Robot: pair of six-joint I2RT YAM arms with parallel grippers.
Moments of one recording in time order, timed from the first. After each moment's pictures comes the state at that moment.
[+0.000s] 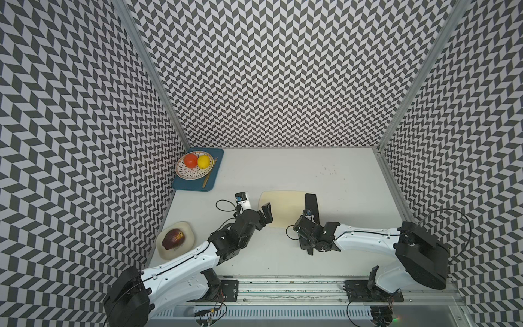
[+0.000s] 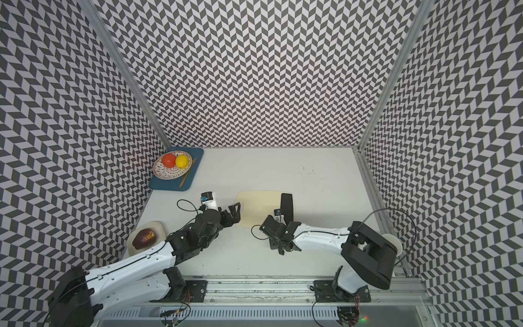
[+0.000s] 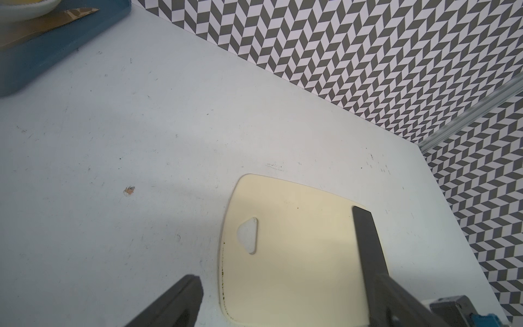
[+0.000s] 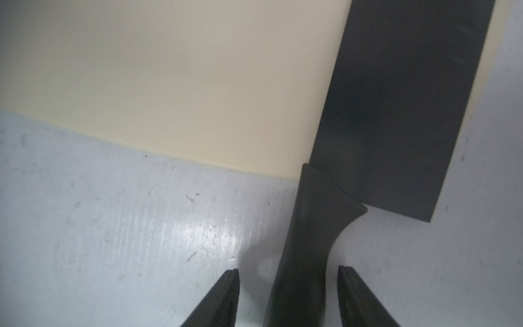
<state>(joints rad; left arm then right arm) -0.85 0.97 0.49 -0.02 -0.50 -0.78 1.01 1.52 0.74 -0.46 0.26 0.80</state>
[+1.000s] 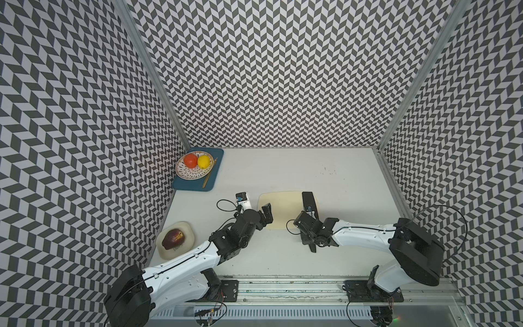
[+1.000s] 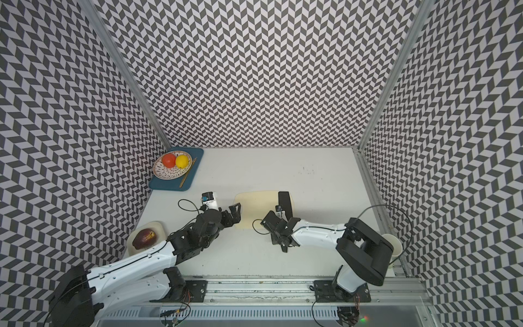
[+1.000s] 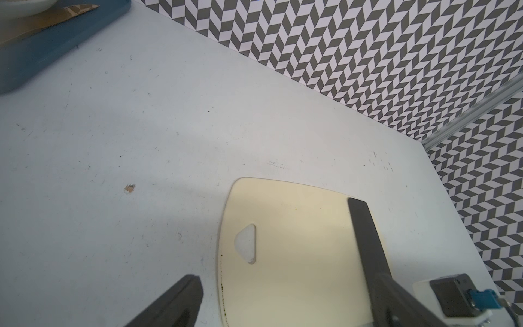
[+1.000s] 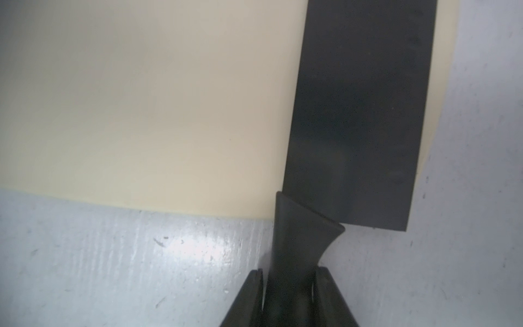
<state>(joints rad) -0.85 0.98 0.49 -0.02 -0.50 -0.78 0.95 1.56 0.77 -0.46 0.30 0.74</state>
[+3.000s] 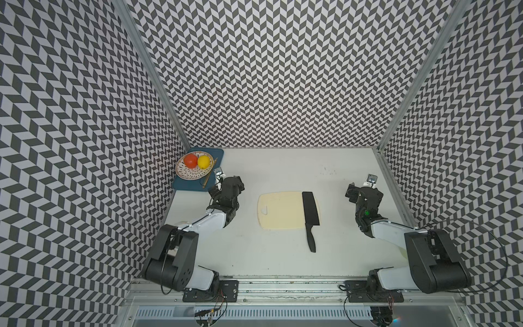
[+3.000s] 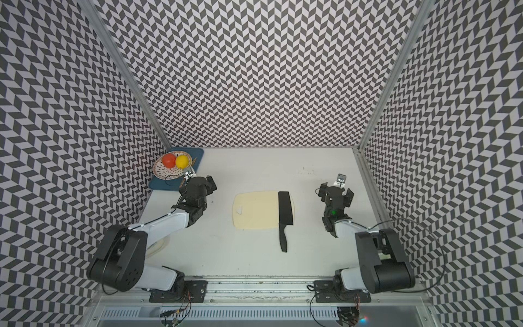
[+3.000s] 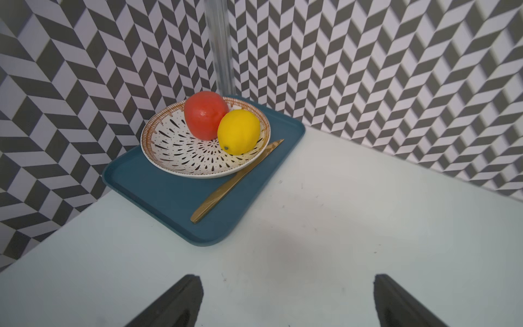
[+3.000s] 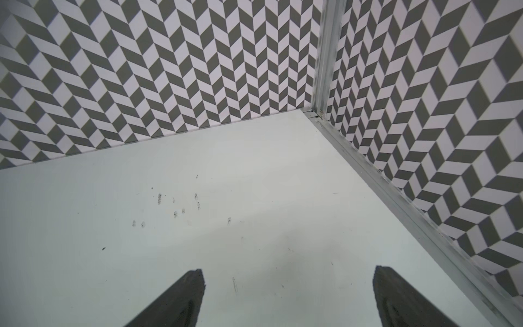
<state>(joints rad) -0.25 1.50 0.70 0.31 -0.60 -0.36 0.12 1.43 0.44 0.66 0.44 0.16</state>
